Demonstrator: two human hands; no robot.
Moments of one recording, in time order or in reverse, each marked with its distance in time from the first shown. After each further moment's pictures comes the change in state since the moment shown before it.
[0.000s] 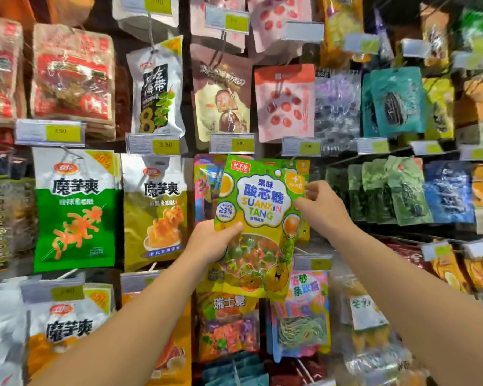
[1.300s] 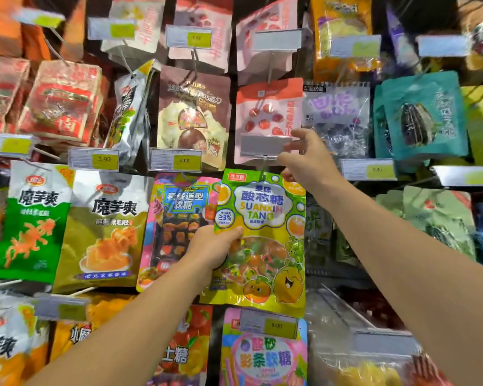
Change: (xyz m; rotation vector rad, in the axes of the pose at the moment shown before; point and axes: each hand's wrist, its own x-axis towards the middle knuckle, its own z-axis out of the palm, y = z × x) left_hand 0.075 0.024 0.147 0.045 0.304 -0.058; right_hand 0.176 0.014 -0.060 0.521 -0.195 -0.444
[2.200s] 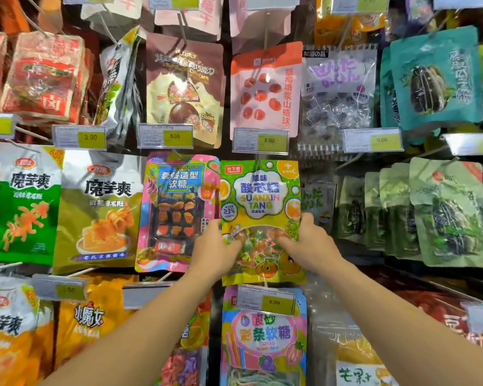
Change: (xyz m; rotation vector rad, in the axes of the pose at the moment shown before) left_hand -0.014 -0.033 0.020 0.514 0.019 0.071; right_hand -0.098 0.138 0.003 -0.716 -0.245 0.323
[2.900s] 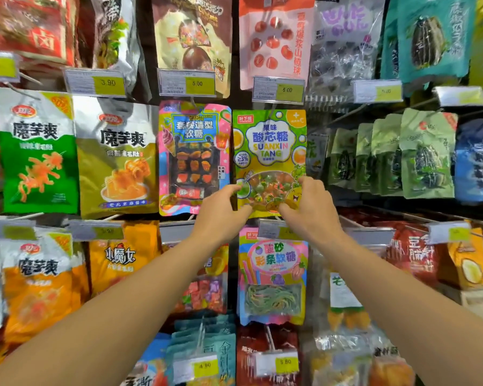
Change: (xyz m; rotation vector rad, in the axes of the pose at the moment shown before) left_hand -0.056 -0.029 -0.050 0.033 -0.110 0.209; right_hand -0.097 -0.053 0.017 -0.065 0.171 0.038
